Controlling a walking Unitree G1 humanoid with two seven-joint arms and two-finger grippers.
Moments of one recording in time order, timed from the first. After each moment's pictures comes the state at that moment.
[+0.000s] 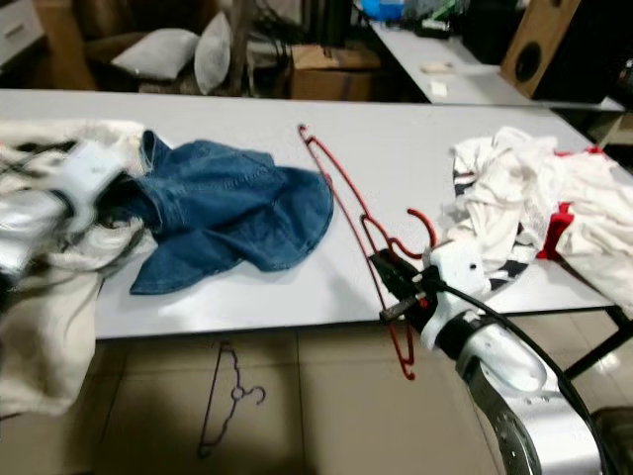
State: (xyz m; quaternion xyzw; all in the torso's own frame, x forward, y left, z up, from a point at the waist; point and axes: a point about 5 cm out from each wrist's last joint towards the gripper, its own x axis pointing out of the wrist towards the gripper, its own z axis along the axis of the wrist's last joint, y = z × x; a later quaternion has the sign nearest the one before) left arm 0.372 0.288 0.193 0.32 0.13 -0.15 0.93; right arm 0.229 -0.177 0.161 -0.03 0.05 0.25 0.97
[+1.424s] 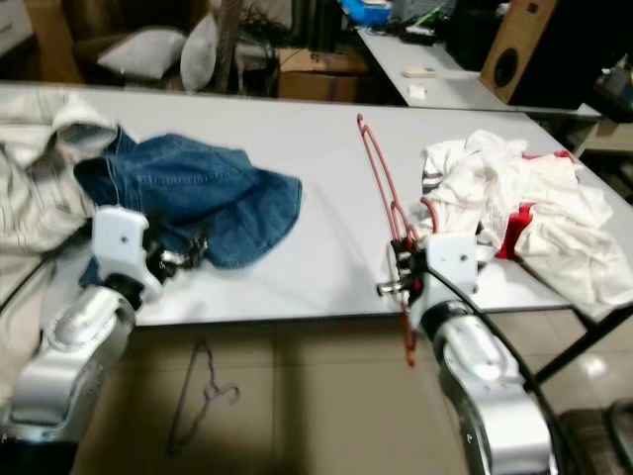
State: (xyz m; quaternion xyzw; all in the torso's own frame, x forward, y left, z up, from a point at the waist) left arm 0.282 0.171 0.149 0.05 -0.01 -0.11 0.99; right arm 0.246 -0.165 0.152 -0.05 0.05 0.09 0.99
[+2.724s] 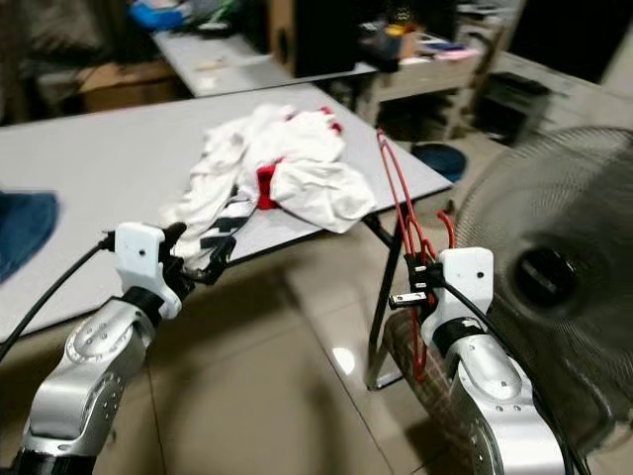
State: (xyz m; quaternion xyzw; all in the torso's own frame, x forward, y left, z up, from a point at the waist) left arm 0.276 0.148 0.139 0.00 0.01 -0.15 0.99; right arm 0.232 -0.181 0.144 -0.03 0.07 0.06 0.99
